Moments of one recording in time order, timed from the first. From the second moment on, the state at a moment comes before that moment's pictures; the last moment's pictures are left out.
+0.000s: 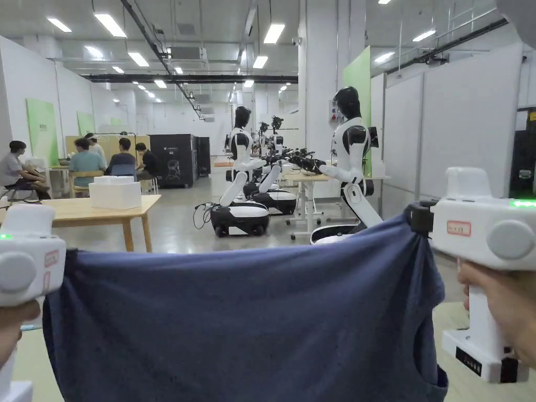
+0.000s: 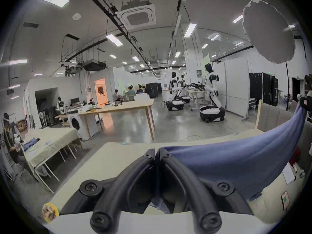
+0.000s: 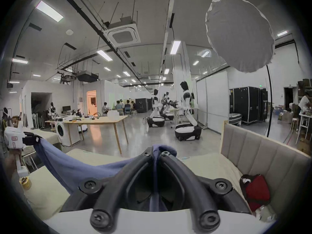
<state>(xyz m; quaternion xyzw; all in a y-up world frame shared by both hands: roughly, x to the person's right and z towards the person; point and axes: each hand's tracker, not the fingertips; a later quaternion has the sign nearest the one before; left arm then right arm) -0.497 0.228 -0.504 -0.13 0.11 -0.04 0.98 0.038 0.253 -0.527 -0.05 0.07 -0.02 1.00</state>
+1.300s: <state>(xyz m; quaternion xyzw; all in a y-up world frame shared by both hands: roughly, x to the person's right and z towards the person) -0.465 -0.061 -0.144 -0.29 0.06 -0.03 0.95 0.066 -0.056 -0.198 -0.29 0.10 0.00 0.95</state>
